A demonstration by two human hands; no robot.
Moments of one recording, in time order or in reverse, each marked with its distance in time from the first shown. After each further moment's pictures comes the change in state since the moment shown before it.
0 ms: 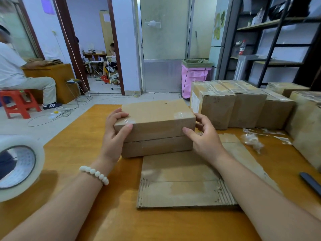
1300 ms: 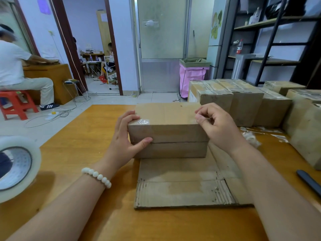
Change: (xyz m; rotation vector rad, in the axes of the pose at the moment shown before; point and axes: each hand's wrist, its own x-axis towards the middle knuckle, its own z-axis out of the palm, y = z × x) left_hand -0.005 -0.011 0.010 0.338 -0.166 0.341; right_hand 0.001 -0.044 -0.039 -0.391 -0.073 -0.193
